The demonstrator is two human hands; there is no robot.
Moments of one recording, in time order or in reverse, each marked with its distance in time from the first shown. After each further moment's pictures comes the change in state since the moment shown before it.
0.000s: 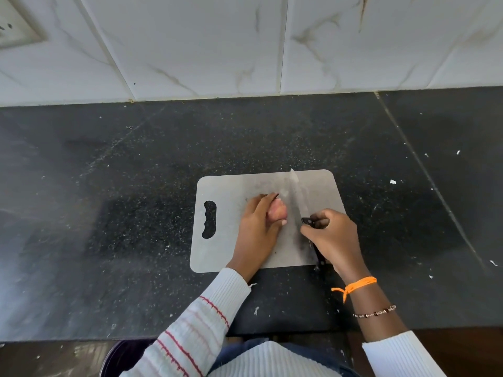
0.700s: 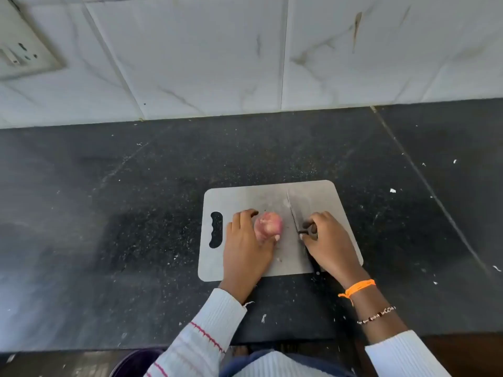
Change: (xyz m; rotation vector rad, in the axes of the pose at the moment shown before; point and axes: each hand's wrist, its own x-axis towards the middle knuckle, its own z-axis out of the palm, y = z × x) left_hand -0.020 -0.005 -0.021 0.206 0.094 -0.071; right_hand 0.006 0.006 0.012 -0.319 -0.067 -0.363
